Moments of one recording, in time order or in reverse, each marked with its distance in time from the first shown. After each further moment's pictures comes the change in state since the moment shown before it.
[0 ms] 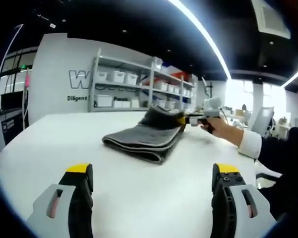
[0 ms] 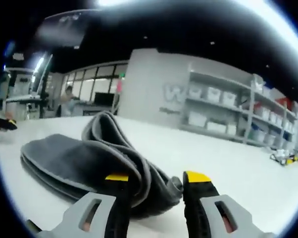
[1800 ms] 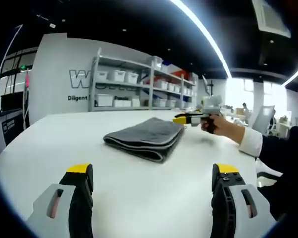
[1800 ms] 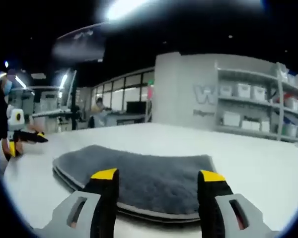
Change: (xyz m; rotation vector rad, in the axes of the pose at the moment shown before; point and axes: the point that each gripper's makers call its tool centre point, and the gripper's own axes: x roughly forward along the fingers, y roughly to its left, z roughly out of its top) left arm 0.002 0.017 0.004 0.007 0.008 0.007; right arm -0.001 0.081 0.011 0.055 -0.035 0.353
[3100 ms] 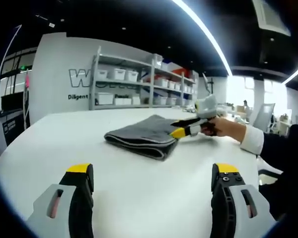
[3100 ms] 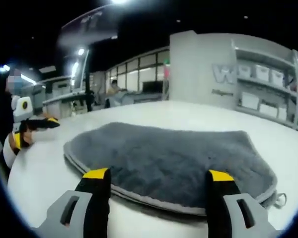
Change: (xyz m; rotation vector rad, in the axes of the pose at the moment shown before) left arm 0.000 0.002 -0.004 0.010 0.021 0.005; right arm 0.019 0.053 -0.042 0.031 0.172 0.133
